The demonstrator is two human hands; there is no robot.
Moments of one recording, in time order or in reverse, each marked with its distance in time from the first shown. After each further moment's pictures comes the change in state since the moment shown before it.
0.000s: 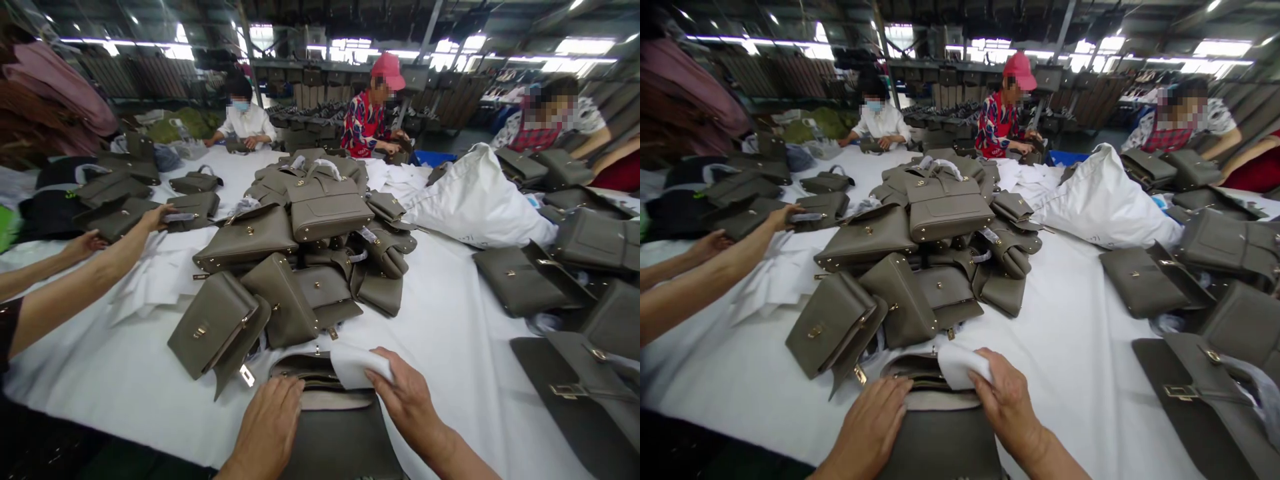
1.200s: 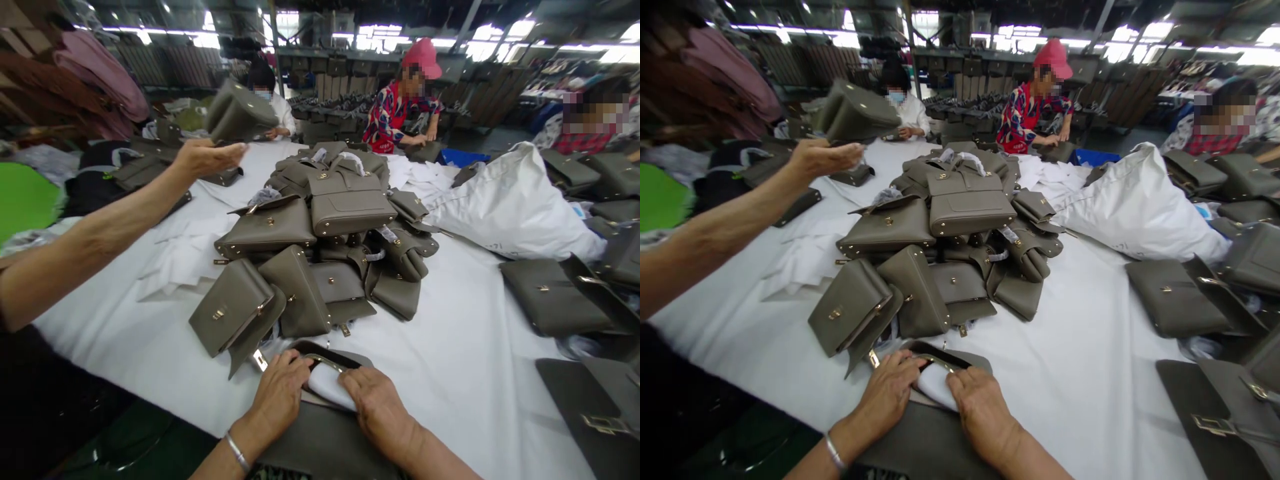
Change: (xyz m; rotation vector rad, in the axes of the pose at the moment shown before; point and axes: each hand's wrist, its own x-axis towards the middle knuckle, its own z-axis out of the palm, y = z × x) left_hand 0.013 -0.020 0.011 -0.229 -0.199 -0.199; right_hand 0.000 -0.010 0.053 -0.280 -0.457 -0.300
